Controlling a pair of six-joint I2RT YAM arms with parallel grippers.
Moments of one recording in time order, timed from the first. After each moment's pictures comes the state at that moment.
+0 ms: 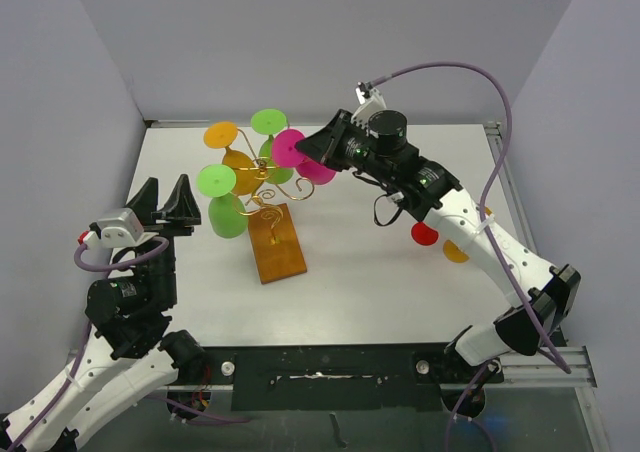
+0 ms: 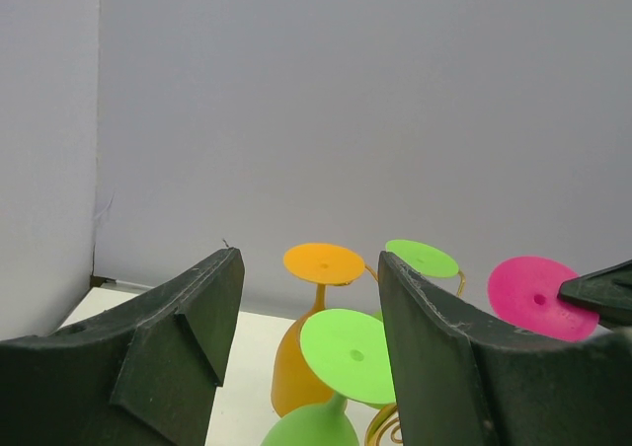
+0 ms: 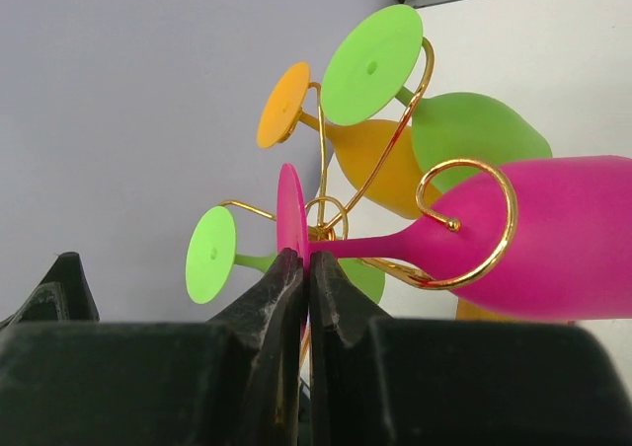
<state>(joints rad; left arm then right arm) -0.79 0.45 0.65 0.47 -0.75 0.18 0.72 1.49 1.58 -0.26 -0.11 0.83</state>
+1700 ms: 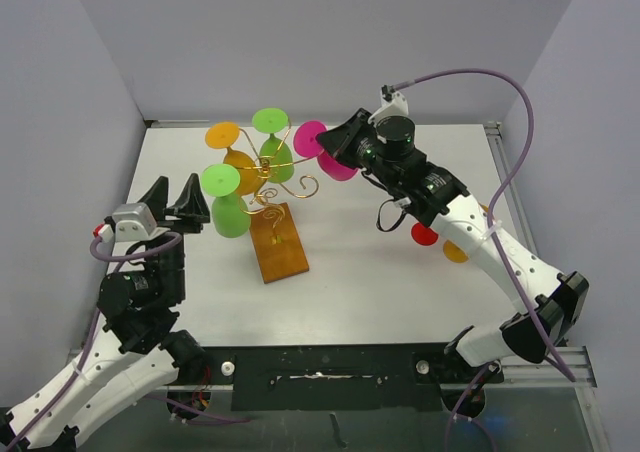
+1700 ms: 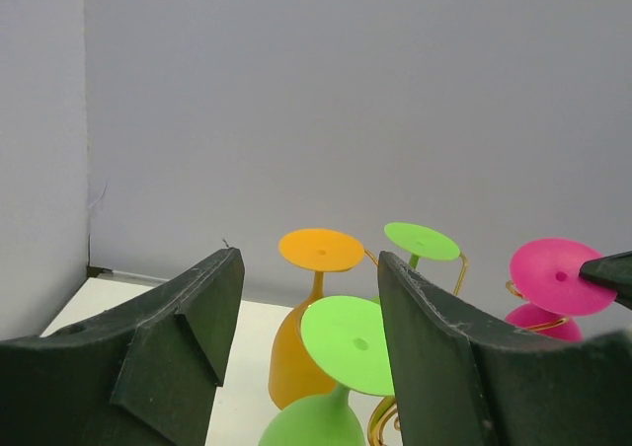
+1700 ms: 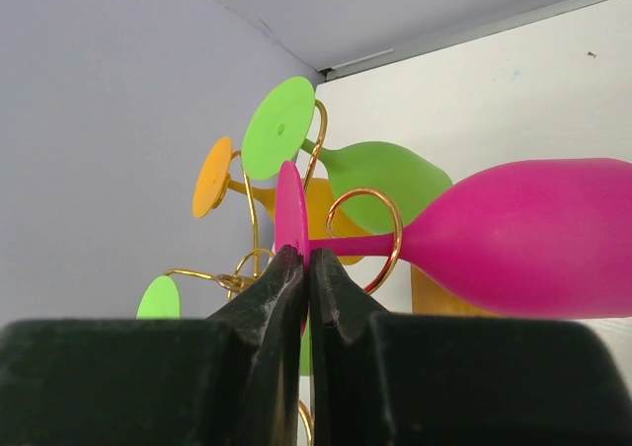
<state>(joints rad) -0.79 0.49 0.63 0.49 -0.75 0.17 0.70 1.42 1.50 -0.25 0.11 0.85</state>
